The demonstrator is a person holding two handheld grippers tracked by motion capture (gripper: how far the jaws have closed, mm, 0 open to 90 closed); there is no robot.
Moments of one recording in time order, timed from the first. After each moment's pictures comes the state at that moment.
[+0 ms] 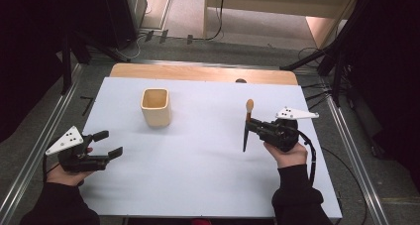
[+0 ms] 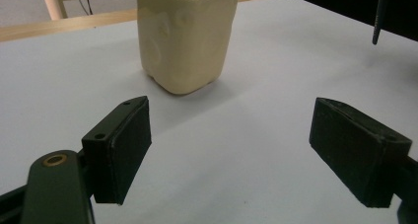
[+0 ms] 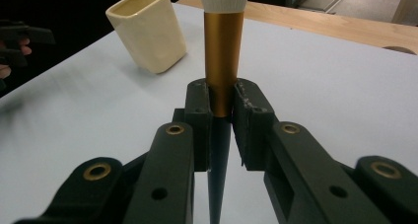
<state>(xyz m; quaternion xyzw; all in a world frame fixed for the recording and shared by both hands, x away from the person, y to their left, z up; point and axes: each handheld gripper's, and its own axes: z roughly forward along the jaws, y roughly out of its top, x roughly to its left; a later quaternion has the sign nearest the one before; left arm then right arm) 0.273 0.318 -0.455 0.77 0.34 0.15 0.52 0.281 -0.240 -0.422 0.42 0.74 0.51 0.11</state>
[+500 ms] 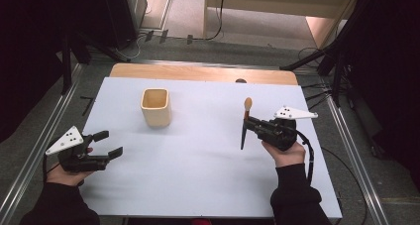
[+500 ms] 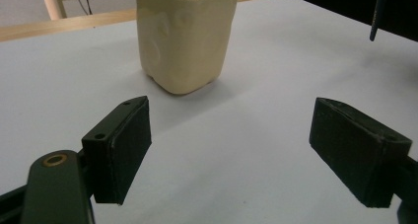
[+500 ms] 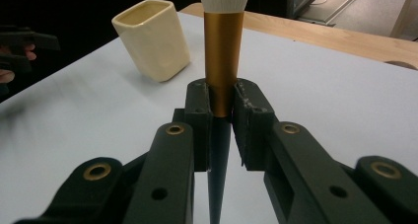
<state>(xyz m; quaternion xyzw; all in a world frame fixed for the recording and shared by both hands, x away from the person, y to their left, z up) 0.274 0.318 -0.455 0.77 0.34 0.15 0.52 0.282 -0.235 -0.418 0.41 0.74 0.52 0.12</state>
